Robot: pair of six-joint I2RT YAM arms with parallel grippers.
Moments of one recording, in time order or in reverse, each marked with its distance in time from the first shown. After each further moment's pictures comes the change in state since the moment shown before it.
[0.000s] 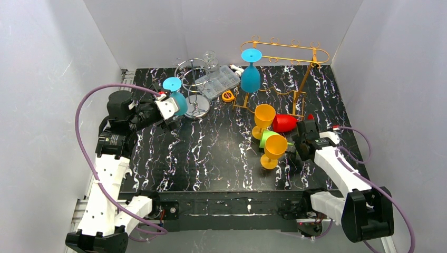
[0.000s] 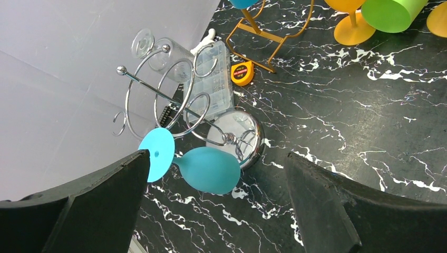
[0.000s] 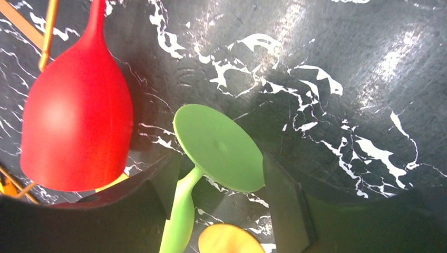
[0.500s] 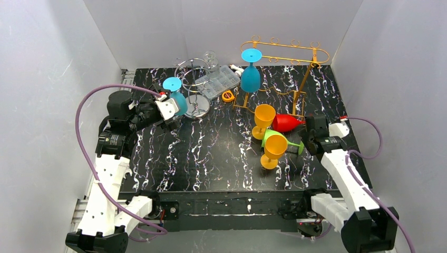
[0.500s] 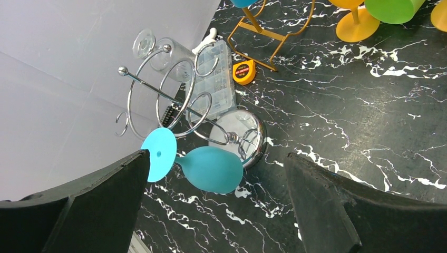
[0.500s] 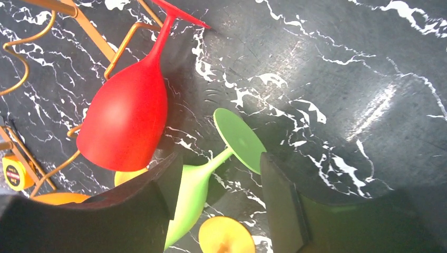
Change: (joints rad) left arm 0.000 0.000 0.000 -0.003 -0.002 0.019; right arm -0.045 -0.096 0.113 -0.110 0.049 -0.180
